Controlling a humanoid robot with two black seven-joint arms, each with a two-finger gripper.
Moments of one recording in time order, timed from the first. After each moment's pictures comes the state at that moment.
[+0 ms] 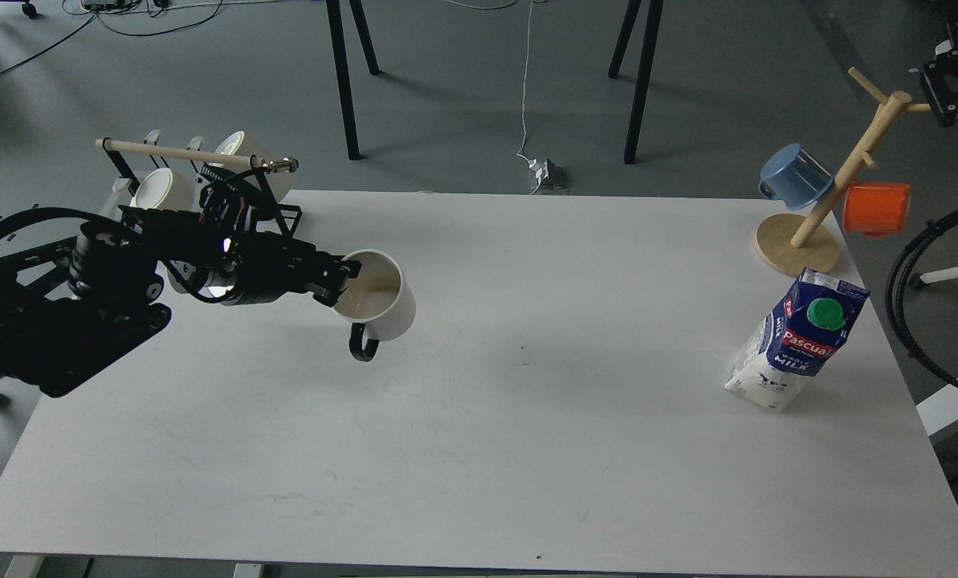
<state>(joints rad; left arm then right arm) -0.94 0.44 -0.35 -1.05 1.94 -0.40 -0.29 0.60 -0.53 1.41 0.79 0.27 0.49 -0.04</state>
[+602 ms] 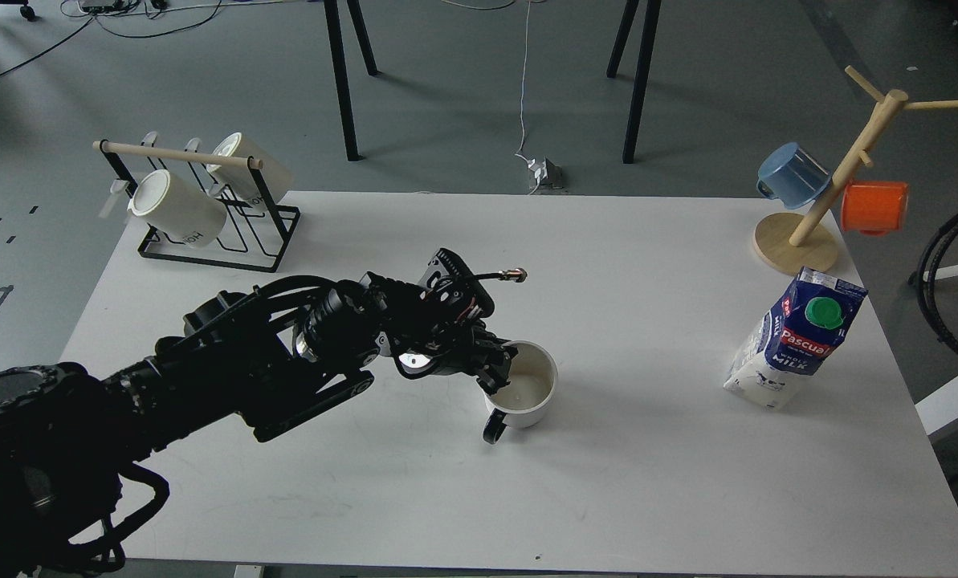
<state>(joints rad) -0.90 0.06 -0.28 -0.90 2.18 -0.45 -0.24 0.62 -0.56 1.42 0.79 0.27 0.49 -0.04</state>
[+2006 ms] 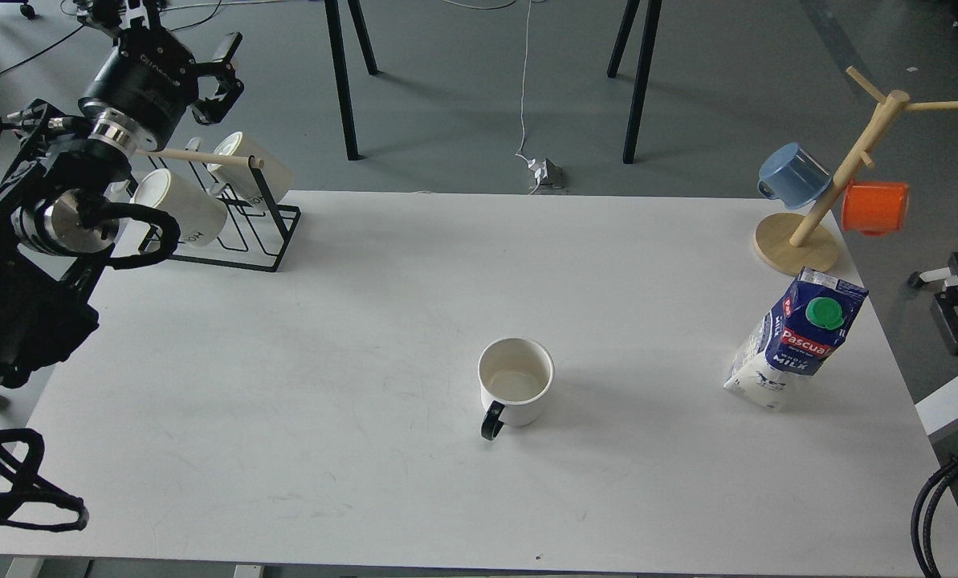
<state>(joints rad) -0.82 0.36 -0.92 -0.64 0.04 -0.47 -0.25 -0.26 -0.43 1.60 1.23 0.40 0.49 0.00</state>
